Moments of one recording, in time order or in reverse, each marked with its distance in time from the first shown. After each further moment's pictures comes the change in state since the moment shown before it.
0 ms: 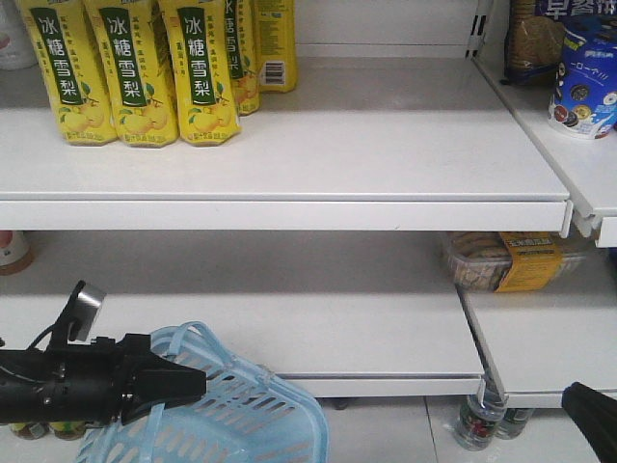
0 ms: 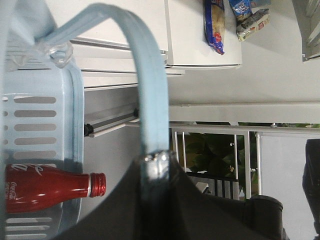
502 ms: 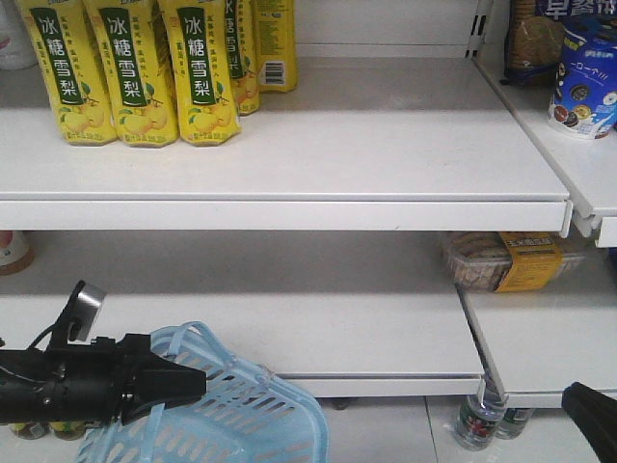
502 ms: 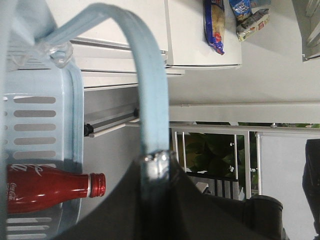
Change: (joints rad) left arm -0.001 0.000 0.000 0.000 0.001 0.000; right arm 0.000 0.000 0.000 0.000 -0.001 0.000
